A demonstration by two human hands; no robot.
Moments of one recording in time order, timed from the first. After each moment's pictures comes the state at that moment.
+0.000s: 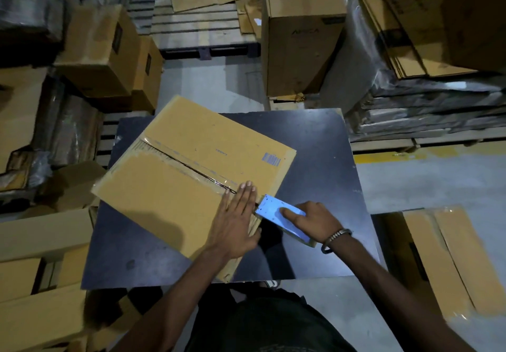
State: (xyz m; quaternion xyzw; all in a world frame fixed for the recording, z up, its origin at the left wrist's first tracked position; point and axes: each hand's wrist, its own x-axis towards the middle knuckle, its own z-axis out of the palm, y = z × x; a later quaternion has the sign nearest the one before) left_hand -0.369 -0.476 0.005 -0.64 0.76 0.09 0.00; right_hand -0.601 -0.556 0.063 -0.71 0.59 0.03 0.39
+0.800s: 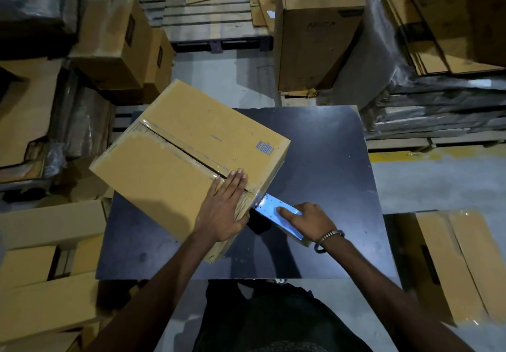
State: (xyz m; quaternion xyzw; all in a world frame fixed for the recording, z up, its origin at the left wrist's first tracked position) left_hand -0.298 -0.490 0.001 -0.65 0.76 0.08 0.01; right_hand -0.567 -0.552 0.029 -0.67 0.60 0.02 0.43
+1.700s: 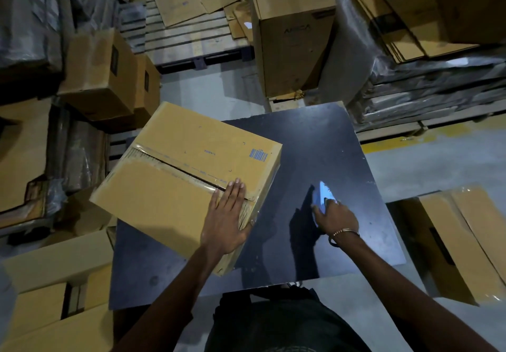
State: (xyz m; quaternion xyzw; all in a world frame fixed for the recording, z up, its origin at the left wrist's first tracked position) left_hand -0.302 -0.491 0.009 -0.65 0.75 0.10 0.05; right_hand -0.615 -0.553 -0.026 -0.63 0.74 0.02 0.24
